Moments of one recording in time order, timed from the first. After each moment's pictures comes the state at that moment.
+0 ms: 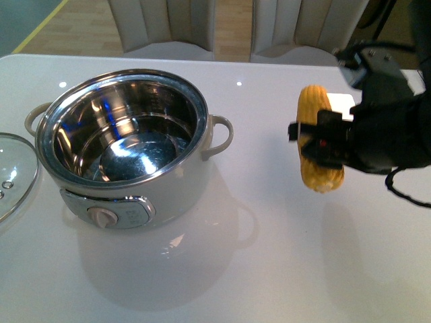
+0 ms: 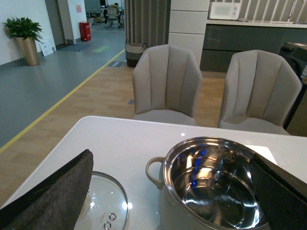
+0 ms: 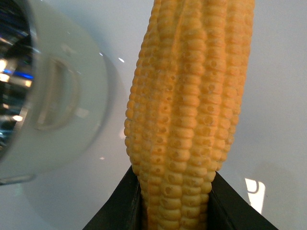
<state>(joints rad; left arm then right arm) 0.00 0.01 0.01 0.00 0.00 -0.01 0.33 1.79 0.79 0.23 -0.11 0.35</state>
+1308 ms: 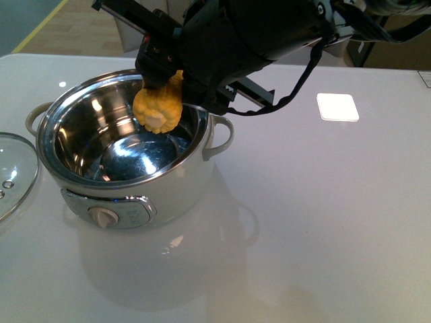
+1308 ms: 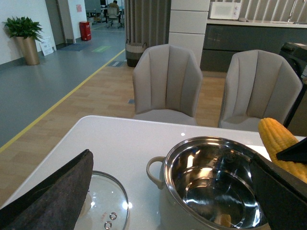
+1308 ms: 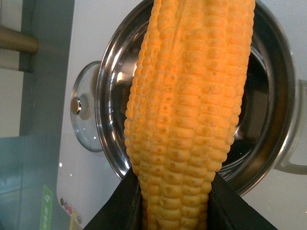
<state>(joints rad) 0.00 0.01 0.01 0.00 0.00 -0.01 0.63 1.98 1.21 0.09 -0.21 0.73</state>
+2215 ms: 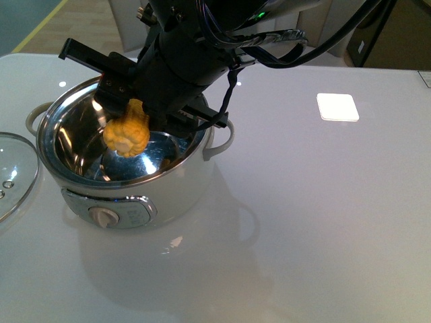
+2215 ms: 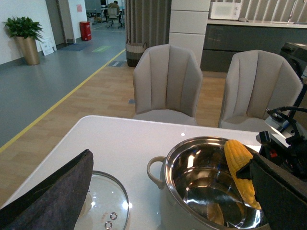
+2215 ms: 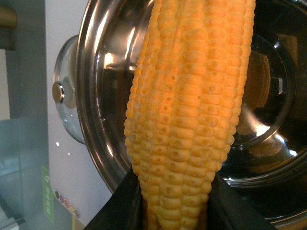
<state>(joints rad) 0.00 0.01 0.01 0.00 0.00 -0.01 0.68 2.21 1.46 -0.07 -0.22 0.75</state>
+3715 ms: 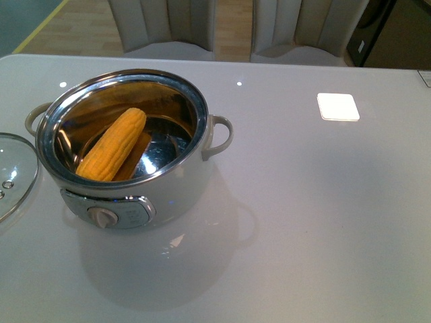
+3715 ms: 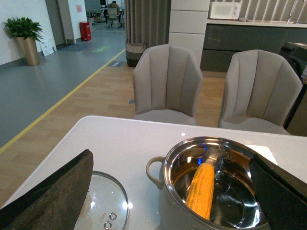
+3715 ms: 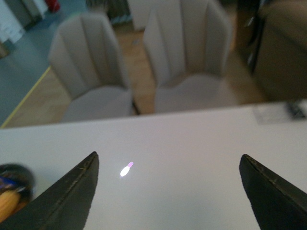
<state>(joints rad) 0.00 0.01 0.01 0.00 0.00 -0.01 -0.01 1.01 0.41 0.56 -0.01 0.09</state>
